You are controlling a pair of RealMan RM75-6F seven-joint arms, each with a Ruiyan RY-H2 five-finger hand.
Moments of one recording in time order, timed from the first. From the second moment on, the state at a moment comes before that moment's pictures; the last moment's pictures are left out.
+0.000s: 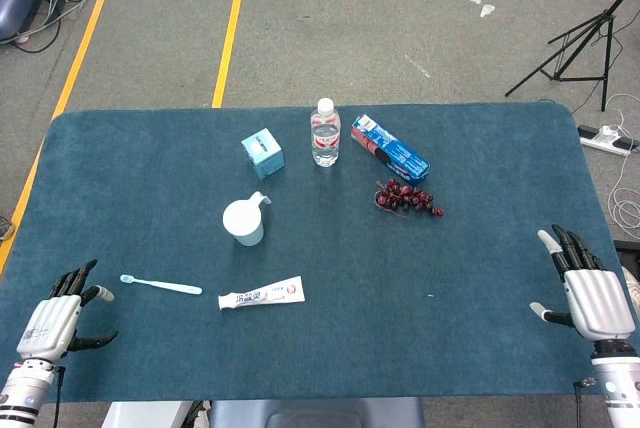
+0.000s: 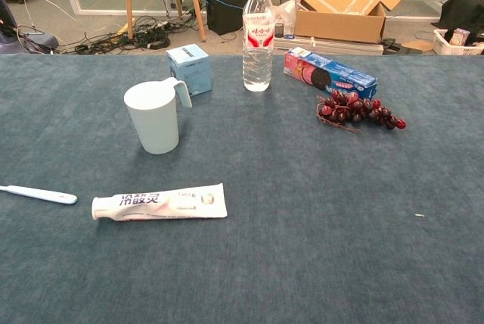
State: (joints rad) left arm -0.16 -1.10 0.01 -1.73 1.33 1.23 0.04; right arm 0.10 -1.09 0.05 -1.64 -1.44 1.39 -0.12
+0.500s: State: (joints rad) left arm -0.16 -1.12 0.01 -1.74 1.34 1.23 0.04; right arm 0.11 -1.09 0.06 -1.65 -1.42 1.39 -0.10
